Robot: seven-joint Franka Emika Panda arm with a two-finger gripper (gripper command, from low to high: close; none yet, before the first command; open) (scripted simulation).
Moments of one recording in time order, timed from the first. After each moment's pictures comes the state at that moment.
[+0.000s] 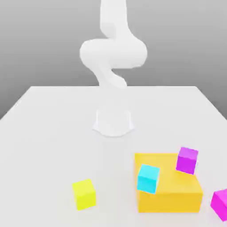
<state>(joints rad) 0.08 -0.71 -0.03 -2.30 0.03 2.32 0.69</state>
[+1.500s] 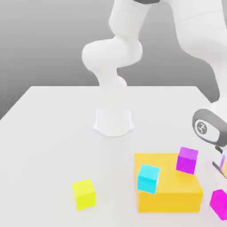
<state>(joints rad) 0.62 0.46 -0.01 -2.23 0.01 2.69 -0.43</state>
